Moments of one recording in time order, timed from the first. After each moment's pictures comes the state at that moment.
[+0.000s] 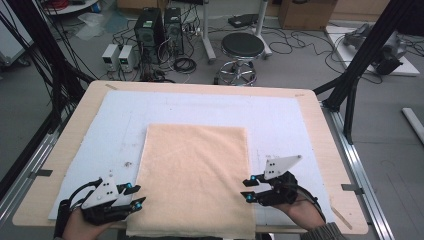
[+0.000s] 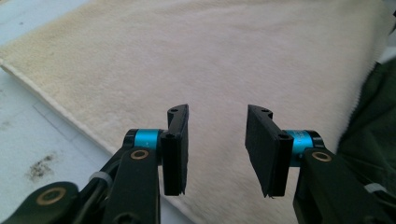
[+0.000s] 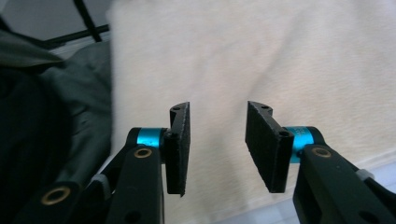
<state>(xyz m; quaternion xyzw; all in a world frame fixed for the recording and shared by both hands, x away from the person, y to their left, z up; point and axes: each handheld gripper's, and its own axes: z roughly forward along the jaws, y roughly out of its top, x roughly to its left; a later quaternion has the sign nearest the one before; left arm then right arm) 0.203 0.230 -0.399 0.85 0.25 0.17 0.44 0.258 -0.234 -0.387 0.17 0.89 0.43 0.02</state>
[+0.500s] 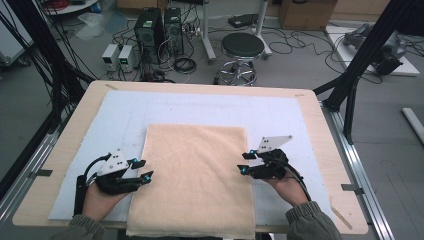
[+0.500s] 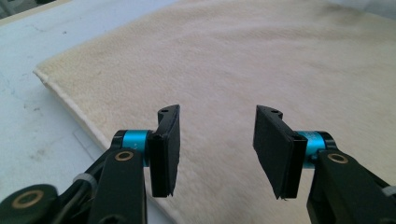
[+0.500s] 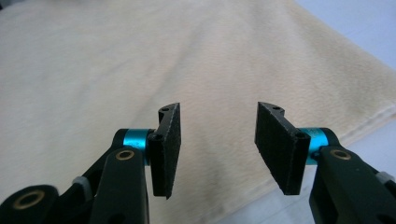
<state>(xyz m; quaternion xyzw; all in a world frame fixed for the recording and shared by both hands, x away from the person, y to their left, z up) 0.269 0.222 -0.410 0.82 0.30 0.18 0.46 0.325 -0.229 -0.403 0.22 0.87 0.43 0.08</state>
